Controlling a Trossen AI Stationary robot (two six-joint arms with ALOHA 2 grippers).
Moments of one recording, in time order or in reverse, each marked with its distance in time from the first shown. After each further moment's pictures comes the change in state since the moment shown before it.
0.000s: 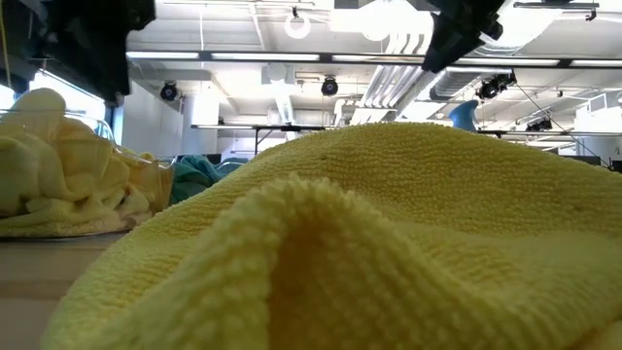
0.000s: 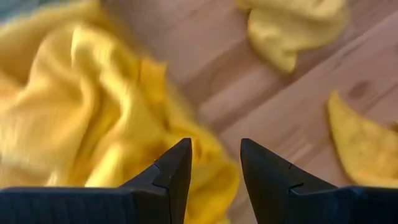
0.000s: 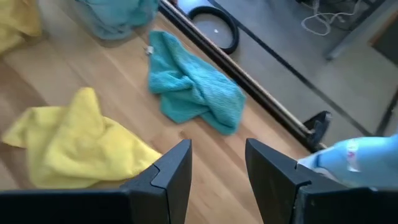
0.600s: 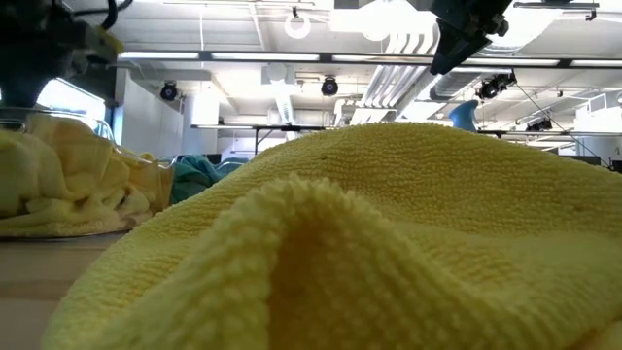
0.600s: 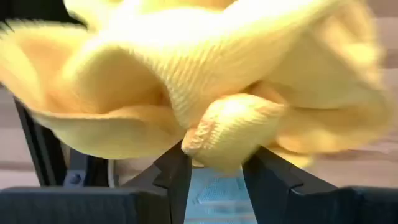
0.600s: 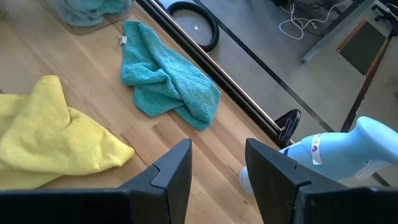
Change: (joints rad) left arm -0.020 0.000 -0.097 -0.147 0.428 -0.642; right arm 0.000 0.000 0.000 -0.077 0.072 -0.008
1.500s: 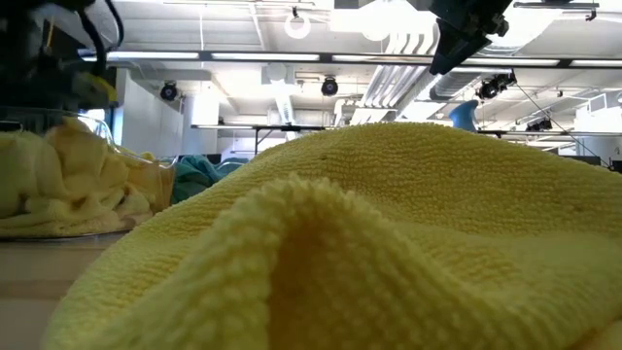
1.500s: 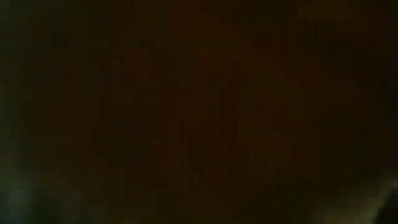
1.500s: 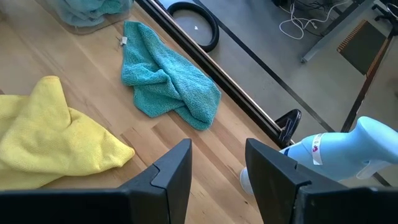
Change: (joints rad) left arm -0.031 0.000 -0.243 0.337 0.007 -0.014; right arm 0.000 0.000 0.000 0.002 0.000 0.001
